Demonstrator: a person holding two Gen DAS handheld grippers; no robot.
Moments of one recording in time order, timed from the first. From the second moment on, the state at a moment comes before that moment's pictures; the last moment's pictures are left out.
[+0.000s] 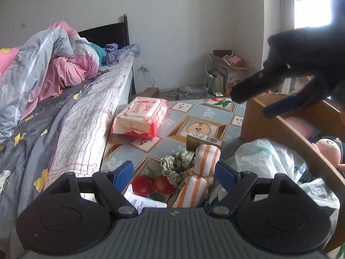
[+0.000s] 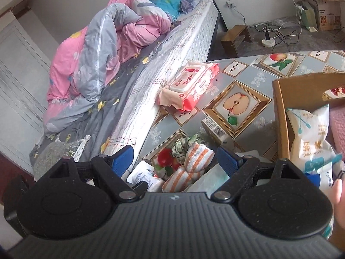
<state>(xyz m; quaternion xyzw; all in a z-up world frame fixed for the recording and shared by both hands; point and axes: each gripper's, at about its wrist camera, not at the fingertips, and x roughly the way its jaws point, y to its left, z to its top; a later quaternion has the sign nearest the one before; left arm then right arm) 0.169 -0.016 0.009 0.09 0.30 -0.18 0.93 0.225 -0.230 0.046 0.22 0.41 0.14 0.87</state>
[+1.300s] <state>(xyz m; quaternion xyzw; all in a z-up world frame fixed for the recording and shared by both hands) 0.184 0.030 -0.047 0.02 0.44 -0.12 0.89 0.337 -0.067 -0.054 0.14 0.59 0.27 0.75</state>
